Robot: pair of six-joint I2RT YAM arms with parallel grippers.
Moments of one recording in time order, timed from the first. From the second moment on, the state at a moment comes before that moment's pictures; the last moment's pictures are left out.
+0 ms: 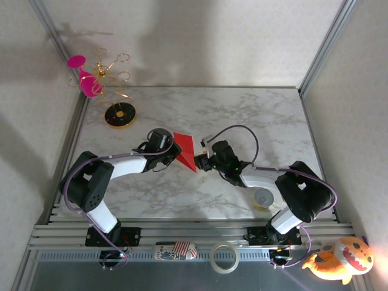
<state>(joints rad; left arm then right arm) -0.52 1.66 0.80 0.12 0.11 -1.24 0.78 1.56 0.64 0.36 0.00 0.19</state>
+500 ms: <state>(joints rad) -0.54 1.66 0.80 0.12 0.06 -1.32 0.94 1.76 0.66 0.48 0.21 0.05</state>
